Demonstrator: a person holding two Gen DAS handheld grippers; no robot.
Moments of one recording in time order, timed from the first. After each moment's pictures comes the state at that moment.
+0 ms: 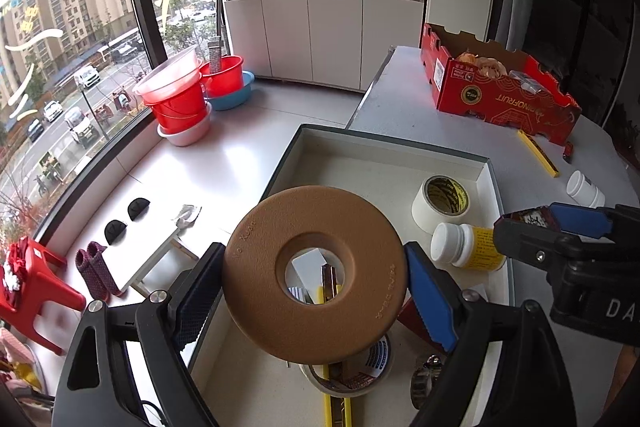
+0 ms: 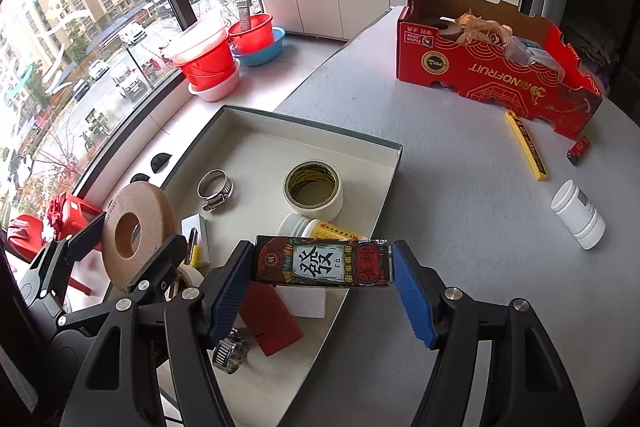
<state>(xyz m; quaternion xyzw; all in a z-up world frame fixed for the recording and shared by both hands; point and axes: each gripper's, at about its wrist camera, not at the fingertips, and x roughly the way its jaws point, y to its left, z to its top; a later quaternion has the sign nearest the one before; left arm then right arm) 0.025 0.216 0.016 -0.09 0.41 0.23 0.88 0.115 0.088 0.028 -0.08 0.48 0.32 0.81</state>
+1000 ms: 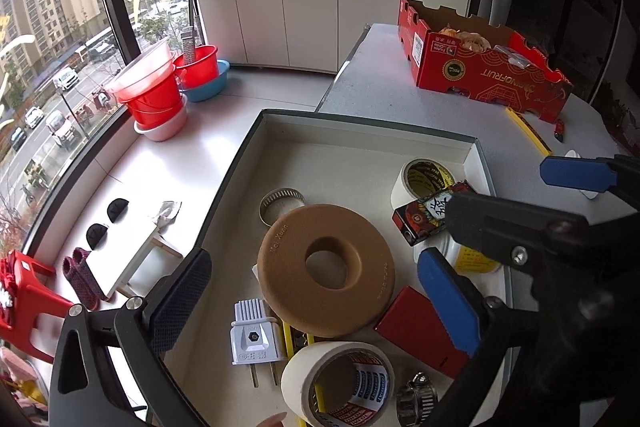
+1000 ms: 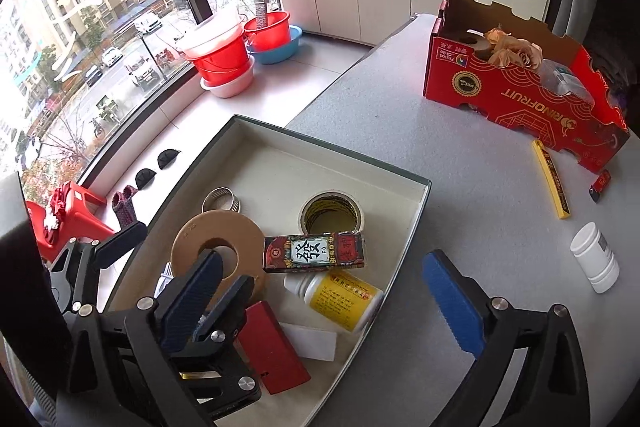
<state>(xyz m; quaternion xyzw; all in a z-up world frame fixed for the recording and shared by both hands) 0.050 0.213 -0.005 -0.09 0.44 0.19 0.88 0.127 0.108 0.030 -0.10 0.47 0.35 0.80</state>
